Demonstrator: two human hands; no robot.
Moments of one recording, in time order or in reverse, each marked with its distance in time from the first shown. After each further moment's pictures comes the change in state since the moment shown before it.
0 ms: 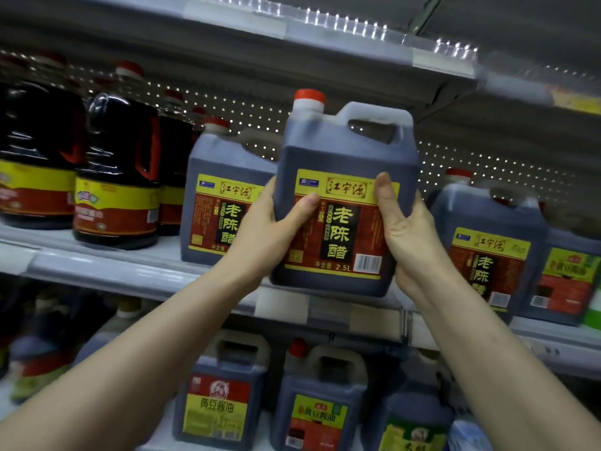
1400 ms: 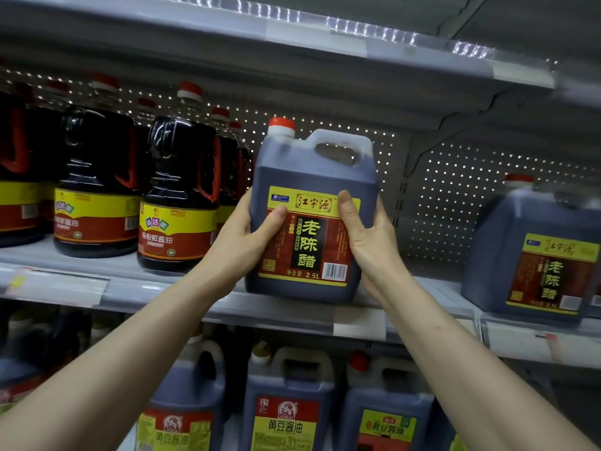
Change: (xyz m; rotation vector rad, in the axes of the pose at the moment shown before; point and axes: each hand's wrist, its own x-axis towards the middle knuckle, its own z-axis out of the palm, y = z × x) left_hand 0.018 -0.036 -0.145 -0.014 -0.032 -0.007; right_hand 0.008 0.046 0.143 -0.004 0.063 0.010
